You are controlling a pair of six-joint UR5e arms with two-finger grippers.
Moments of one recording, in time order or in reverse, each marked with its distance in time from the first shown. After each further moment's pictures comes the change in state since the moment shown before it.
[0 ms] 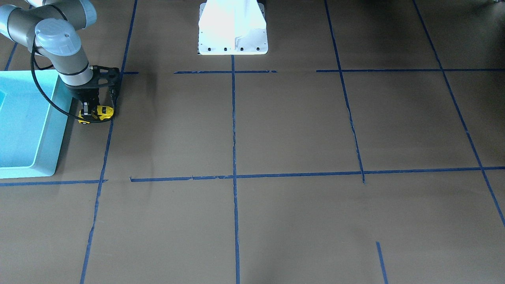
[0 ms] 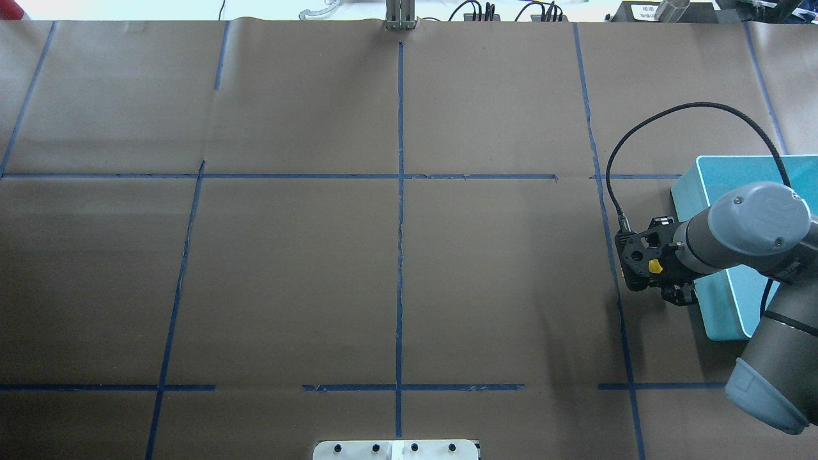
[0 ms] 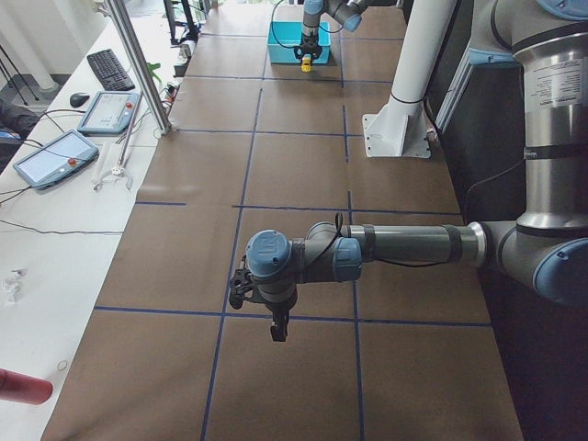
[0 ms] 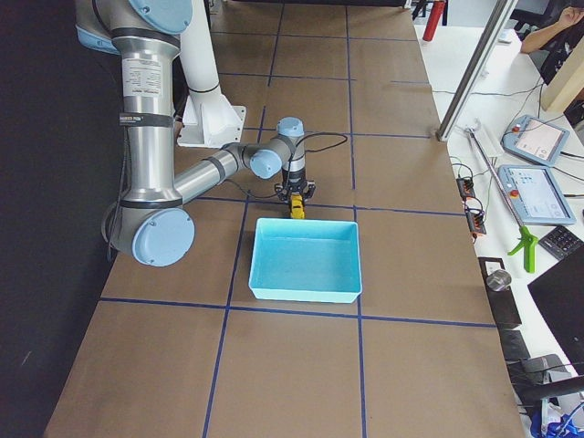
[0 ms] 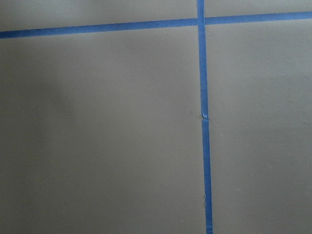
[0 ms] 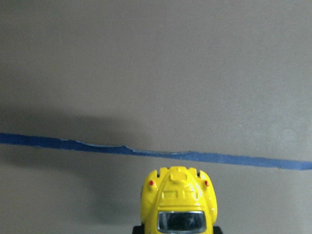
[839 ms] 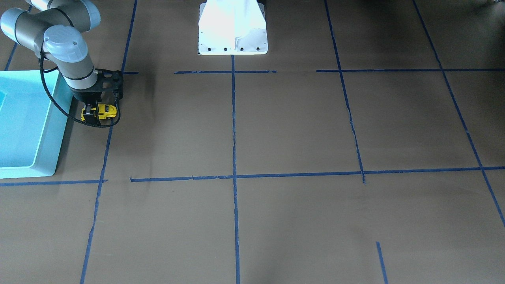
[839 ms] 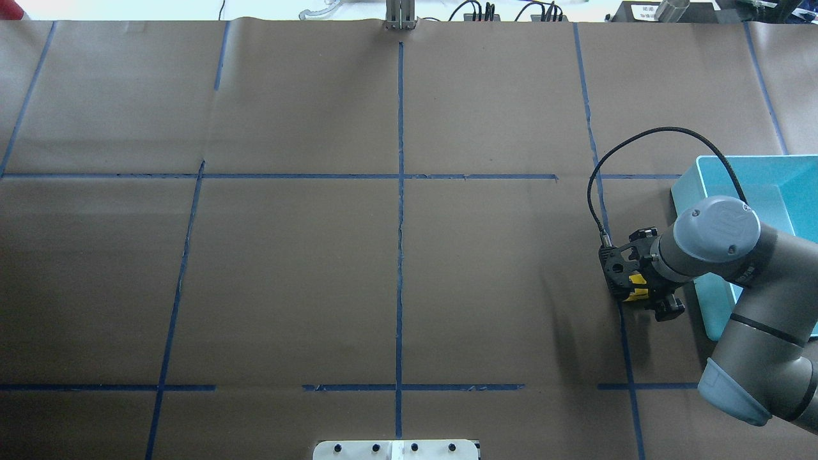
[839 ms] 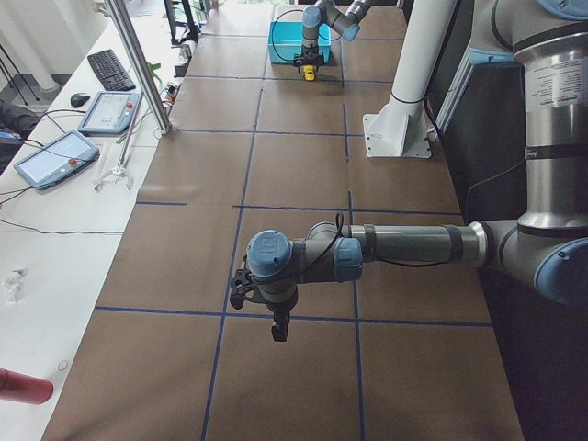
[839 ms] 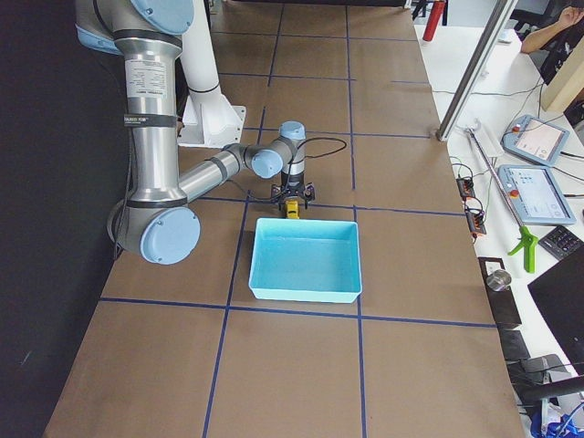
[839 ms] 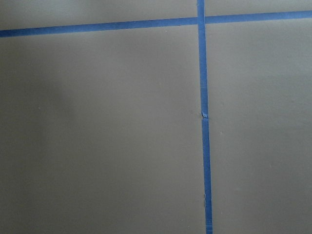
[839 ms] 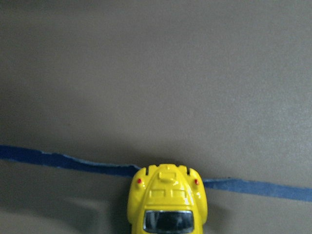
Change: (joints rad) left arm 0.000 0.002 -0.001 0.002 -0.001 0.000; right arm -0.058 0.043 -0.208 0.119 0.007 -0.016
